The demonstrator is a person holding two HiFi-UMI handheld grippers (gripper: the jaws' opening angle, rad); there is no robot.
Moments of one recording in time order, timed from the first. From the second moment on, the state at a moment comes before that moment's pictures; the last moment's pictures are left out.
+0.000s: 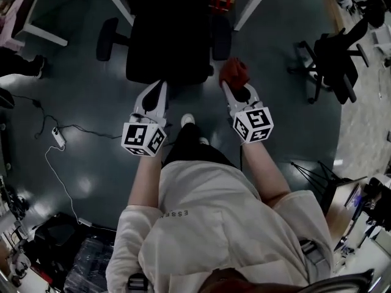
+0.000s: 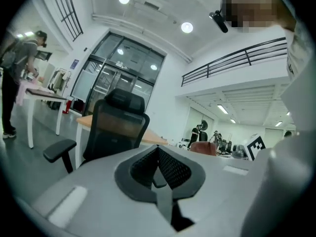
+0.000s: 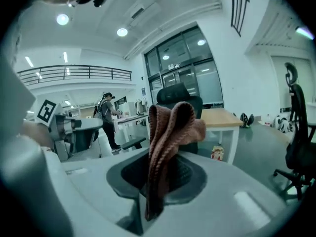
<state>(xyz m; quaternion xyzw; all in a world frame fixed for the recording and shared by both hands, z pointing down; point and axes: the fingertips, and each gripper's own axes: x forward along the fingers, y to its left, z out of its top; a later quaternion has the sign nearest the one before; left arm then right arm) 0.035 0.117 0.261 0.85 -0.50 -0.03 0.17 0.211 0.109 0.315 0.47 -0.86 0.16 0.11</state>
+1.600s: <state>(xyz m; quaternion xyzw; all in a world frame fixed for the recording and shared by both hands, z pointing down) -0.158 0.451 0.208 0.89 -0.44 -0.04 0.14 0.028 0.473 0.245 0.55 -0.82 0.10 0.09</state>
